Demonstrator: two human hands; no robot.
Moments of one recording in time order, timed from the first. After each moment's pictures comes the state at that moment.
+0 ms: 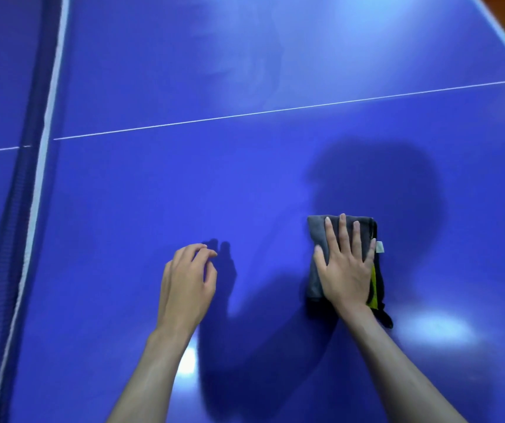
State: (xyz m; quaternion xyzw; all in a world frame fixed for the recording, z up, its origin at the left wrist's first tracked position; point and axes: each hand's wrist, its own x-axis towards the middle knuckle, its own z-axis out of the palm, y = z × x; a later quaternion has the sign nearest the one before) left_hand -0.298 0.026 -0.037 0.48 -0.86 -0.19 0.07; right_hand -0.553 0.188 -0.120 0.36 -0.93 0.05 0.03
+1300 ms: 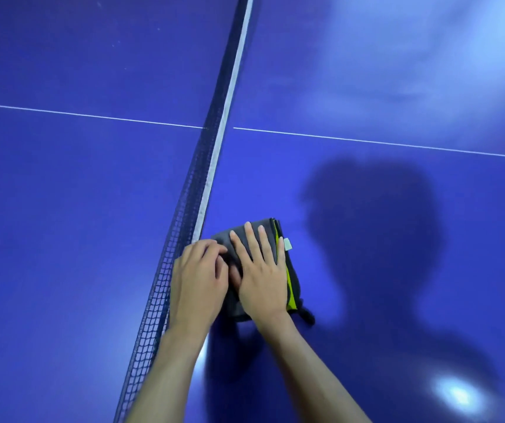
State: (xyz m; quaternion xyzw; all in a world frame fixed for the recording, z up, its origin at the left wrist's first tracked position) left_hand -0.033 -0.158 -0.030 0.60 -0.77 -0.18 0.13; right_hand -0.155 -0.120 -0.119 0.63 -0.77 0.08 -0.07
